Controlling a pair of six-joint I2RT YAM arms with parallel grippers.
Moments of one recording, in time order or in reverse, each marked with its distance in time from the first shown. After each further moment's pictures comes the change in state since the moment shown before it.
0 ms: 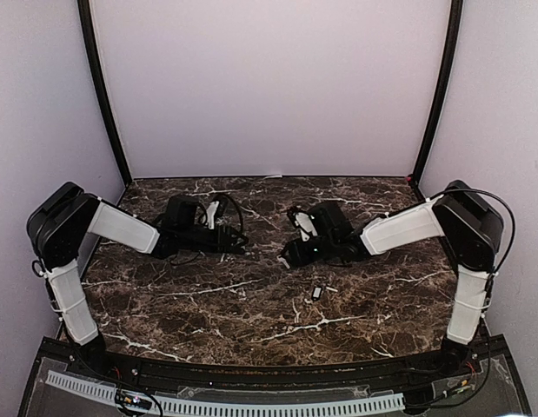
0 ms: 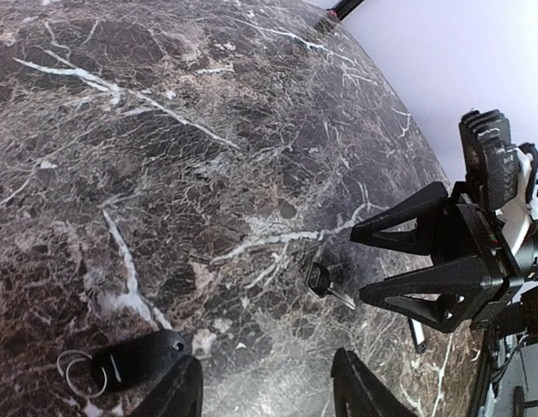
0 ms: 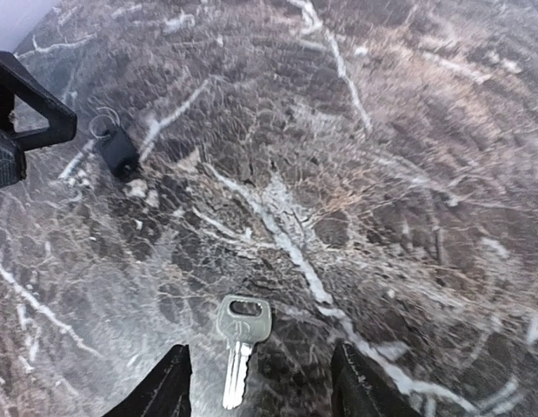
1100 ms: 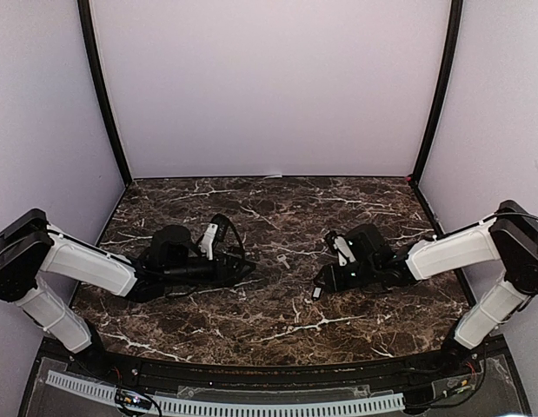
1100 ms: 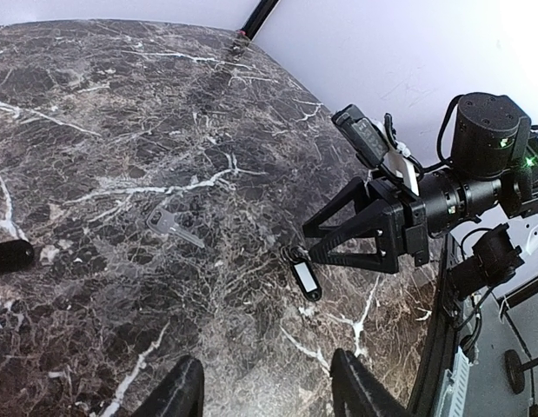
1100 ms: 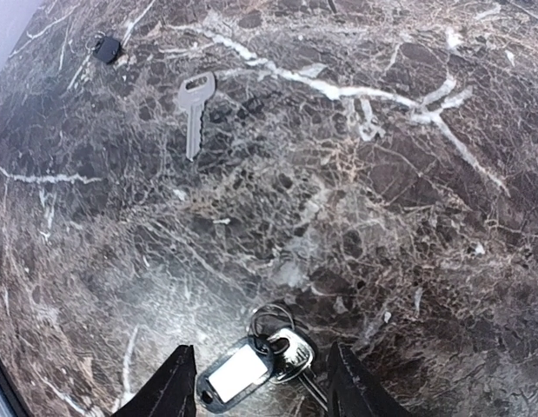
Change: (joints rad) left arm -0.298 -0.367 -0.362 0.214 -0.232 -0.064; right arm -0.002 -0.394 -0.422 -0.059 -0.035 0.224
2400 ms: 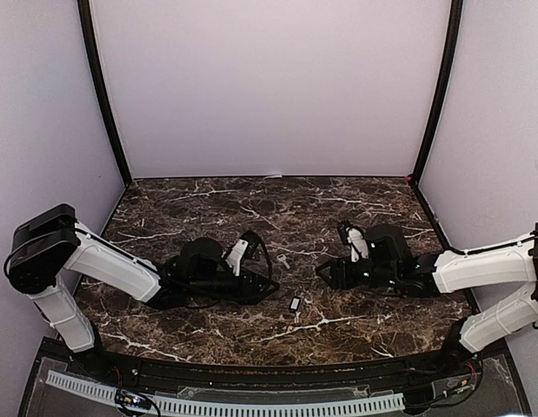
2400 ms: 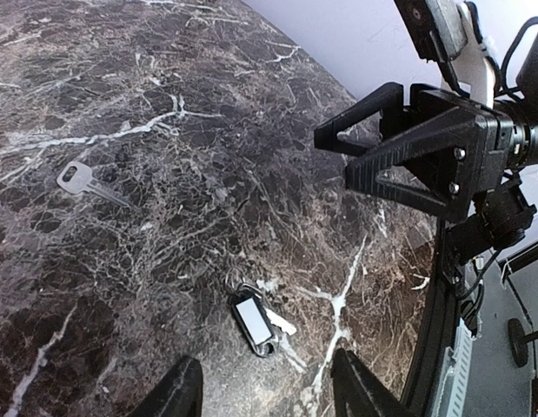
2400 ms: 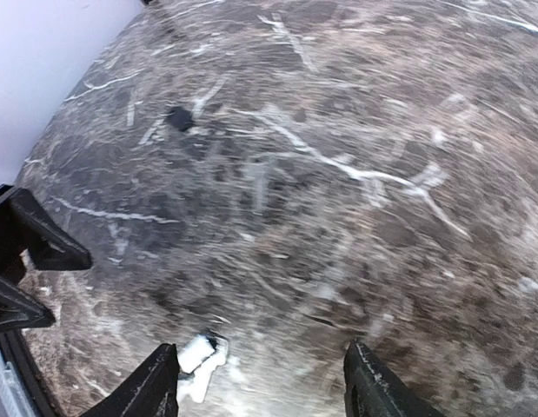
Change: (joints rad) left arm -0.153 0.155 0.100 -0.024 -0.048 -0.017; right arm 0.070 -0.245 -0.114 0.104 0.079 0.001
